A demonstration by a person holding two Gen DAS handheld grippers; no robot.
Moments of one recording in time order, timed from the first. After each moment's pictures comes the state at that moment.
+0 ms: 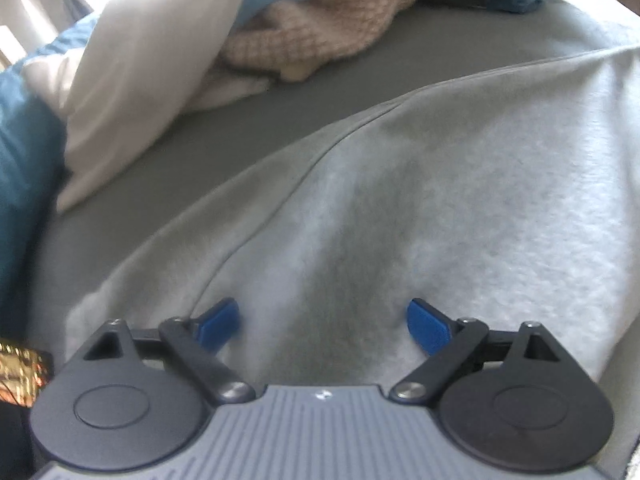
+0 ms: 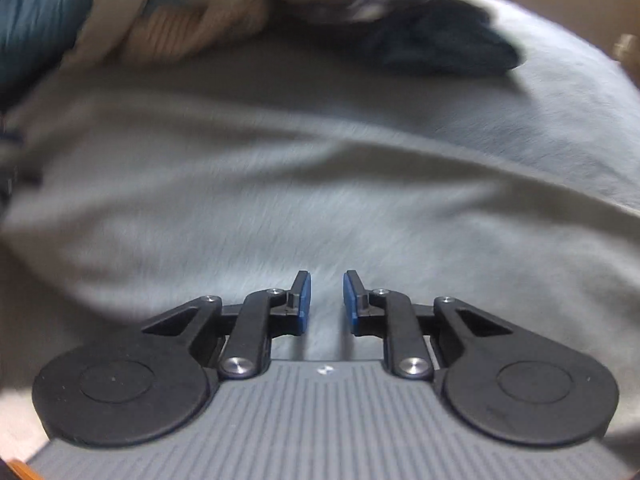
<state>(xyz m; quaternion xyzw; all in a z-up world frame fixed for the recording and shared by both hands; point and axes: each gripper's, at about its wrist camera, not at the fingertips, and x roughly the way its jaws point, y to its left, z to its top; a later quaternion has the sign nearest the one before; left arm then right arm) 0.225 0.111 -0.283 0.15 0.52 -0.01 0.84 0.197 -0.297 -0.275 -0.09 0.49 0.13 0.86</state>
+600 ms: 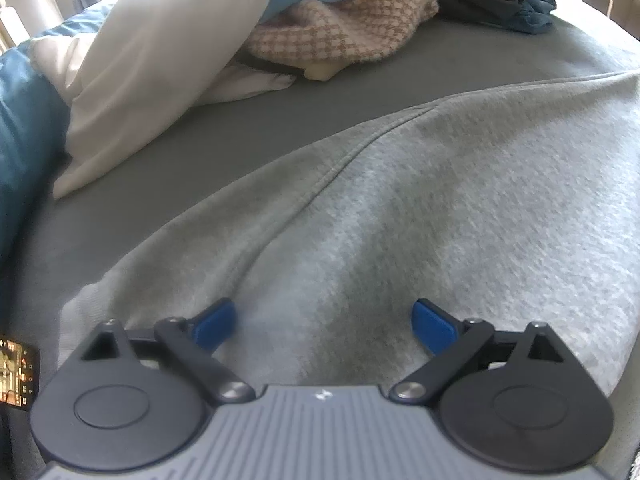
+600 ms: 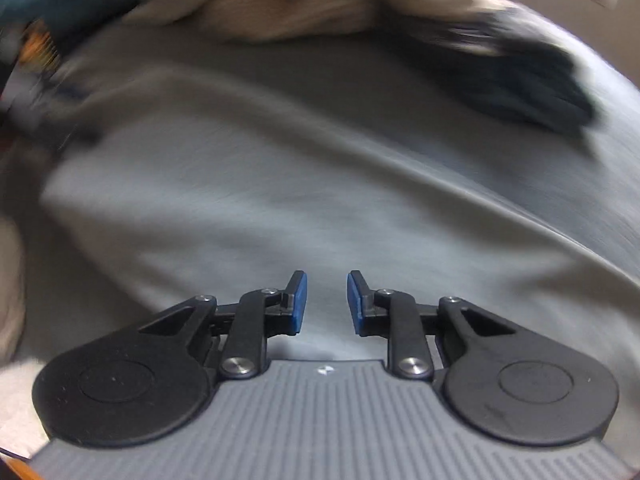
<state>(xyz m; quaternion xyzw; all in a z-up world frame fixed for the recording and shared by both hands) 0.216 0.138 -0.278 0.12 0.51 -0.02 0.85 0.217 -0.214 -0.261 -0.16 0.50 0.26 0.81</state>
